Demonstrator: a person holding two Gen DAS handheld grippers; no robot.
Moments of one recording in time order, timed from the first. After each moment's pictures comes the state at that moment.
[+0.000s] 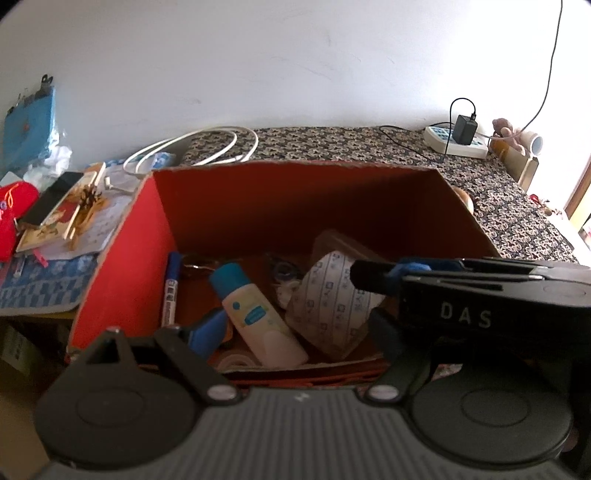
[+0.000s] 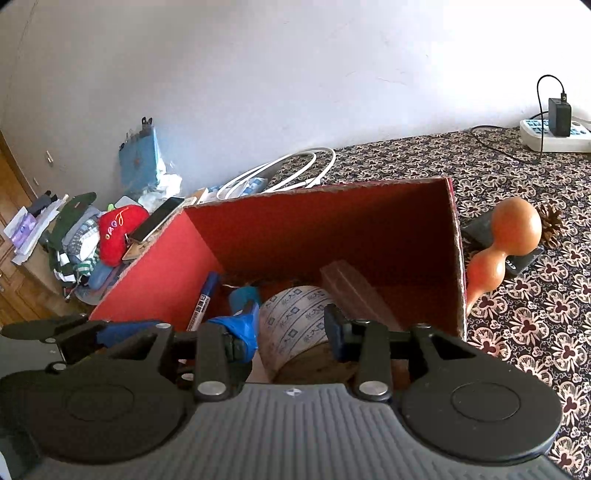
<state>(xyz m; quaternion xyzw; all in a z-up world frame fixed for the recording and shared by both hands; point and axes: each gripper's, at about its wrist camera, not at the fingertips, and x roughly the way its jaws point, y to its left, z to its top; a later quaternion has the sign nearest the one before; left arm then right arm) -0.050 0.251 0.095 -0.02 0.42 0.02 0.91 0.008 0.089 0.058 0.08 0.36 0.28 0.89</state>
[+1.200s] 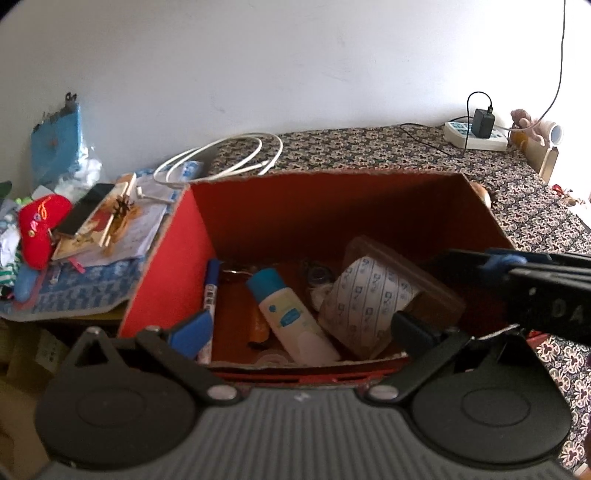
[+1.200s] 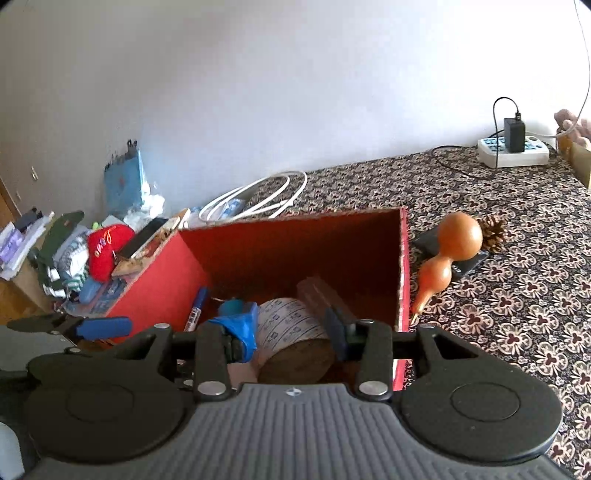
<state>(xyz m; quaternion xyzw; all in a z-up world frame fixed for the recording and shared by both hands) -0.061 0.248 0.113 0.02 0.42 0.06 0.91 -0.024 0.058 0.089 0.08 0.33 0.24 0.91</state>
